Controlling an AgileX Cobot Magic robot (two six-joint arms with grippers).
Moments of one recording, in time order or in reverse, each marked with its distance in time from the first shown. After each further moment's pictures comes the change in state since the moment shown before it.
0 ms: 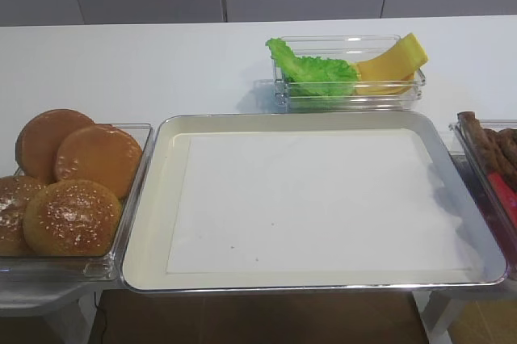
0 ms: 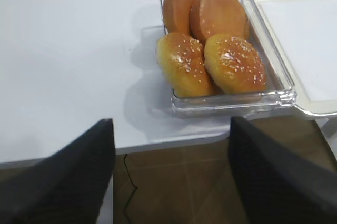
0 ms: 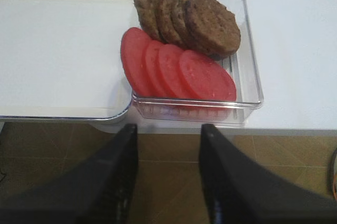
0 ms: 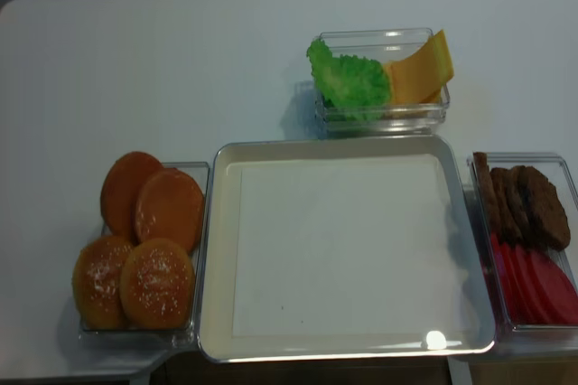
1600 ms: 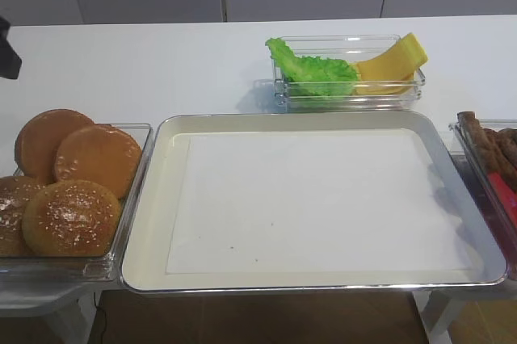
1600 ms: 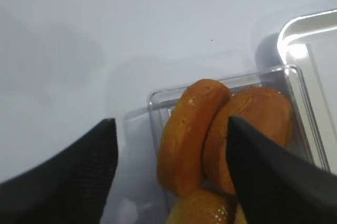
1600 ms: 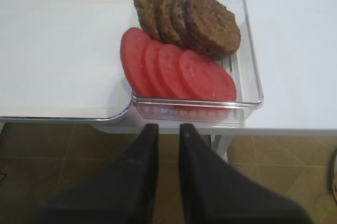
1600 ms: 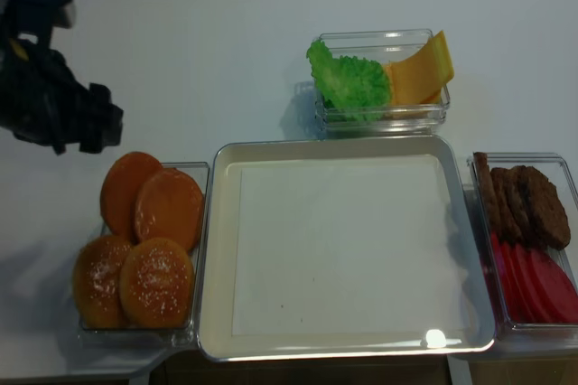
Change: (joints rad) left arm 0.000 1.405 -0.638 -0.064 -0.263 0.187; right arm 0.000 0.000 0.000 0.000 0.000 0.002
